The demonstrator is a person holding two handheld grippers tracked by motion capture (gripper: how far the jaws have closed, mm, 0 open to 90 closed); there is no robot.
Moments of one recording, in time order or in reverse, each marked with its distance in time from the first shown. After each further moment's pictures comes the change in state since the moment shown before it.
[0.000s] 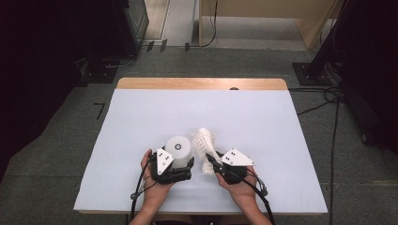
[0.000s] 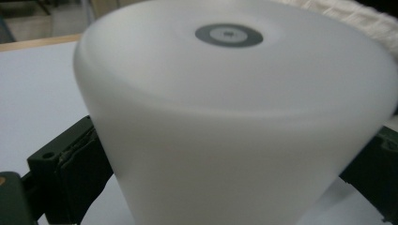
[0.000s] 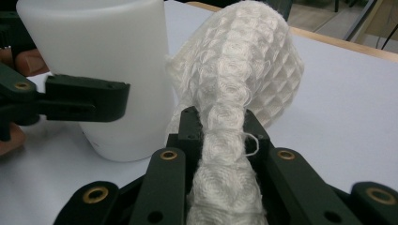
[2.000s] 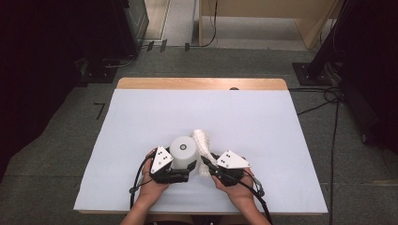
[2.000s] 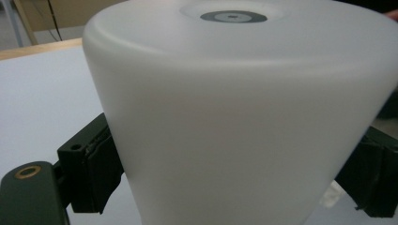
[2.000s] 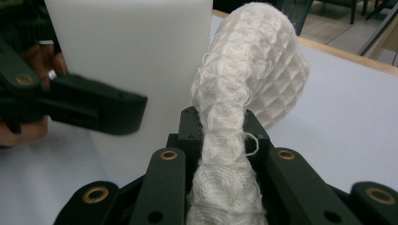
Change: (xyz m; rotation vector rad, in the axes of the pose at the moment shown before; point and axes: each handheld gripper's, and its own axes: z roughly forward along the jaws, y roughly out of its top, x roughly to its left) left arm 0.013 0.010 -0.006 -0.026 -0.283 0.048; right arm 0.012 0.008 -0.001 -0.019 0.050 -0.050
